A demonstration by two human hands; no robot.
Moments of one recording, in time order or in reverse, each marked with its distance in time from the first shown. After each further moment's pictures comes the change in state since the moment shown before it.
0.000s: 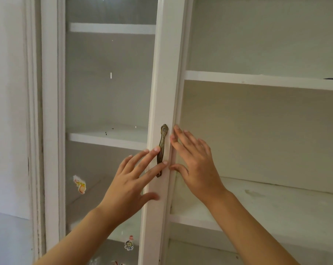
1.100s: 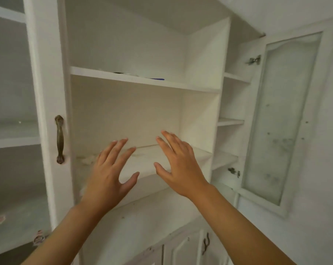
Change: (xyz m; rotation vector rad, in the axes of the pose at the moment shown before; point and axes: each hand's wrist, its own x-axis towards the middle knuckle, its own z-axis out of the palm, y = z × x) left_hand 0.030 0.159 -0.050 -0.697 0.008 0.088; right_hand -0.119 -0.111 -0.243 -0.517 -0.280 0.600
